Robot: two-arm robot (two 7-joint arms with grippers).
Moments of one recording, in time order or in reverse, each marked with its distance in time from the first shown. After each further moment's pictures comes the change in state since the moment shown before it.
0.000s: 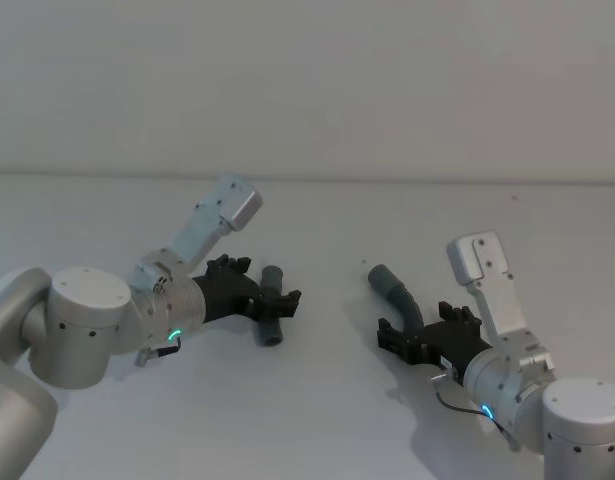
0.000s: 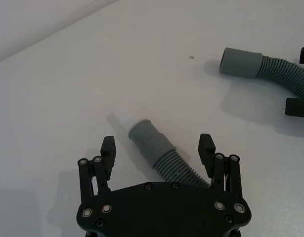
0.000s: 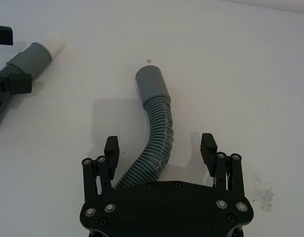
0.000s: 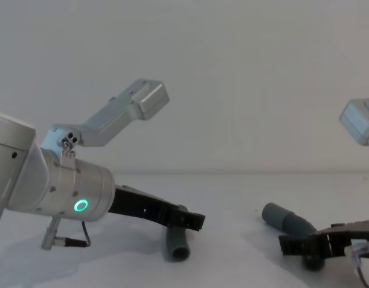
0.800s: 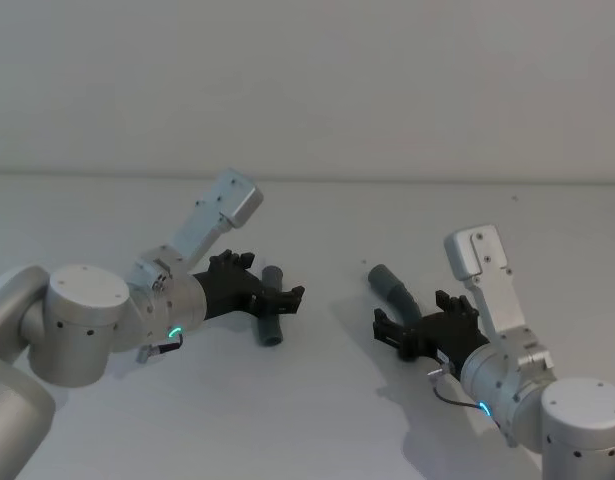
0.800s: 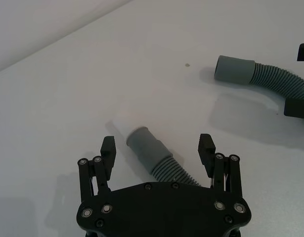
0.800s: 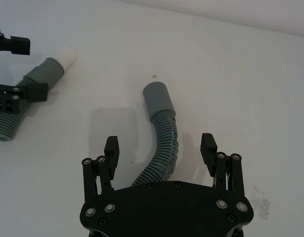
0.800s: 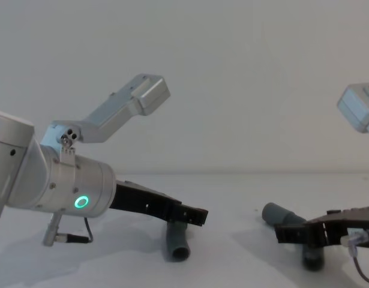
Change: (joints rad) left arm -0.009 0.011 0.013 0.000 -0.020 -0.025 -0.006; right arm -0.008 0.014 -0.022 -0.036 0.003 -0.029 -0.021
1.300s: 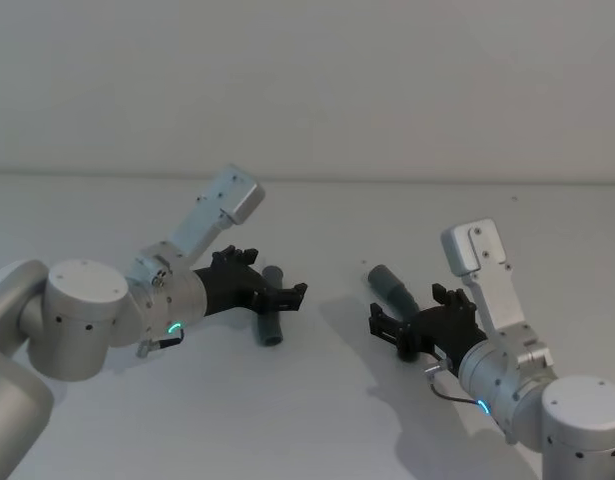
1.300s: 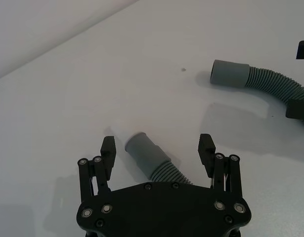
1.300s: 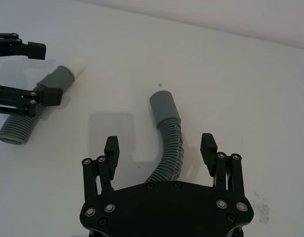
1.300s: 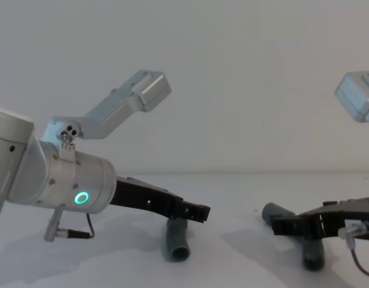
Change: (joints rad) left arm -0.018 0.009 0.014 0.010 -0.010 -0.017 -0.018; right arm -0.004 0.011 -0.014 -0.033 0.005 0.003 -0.006
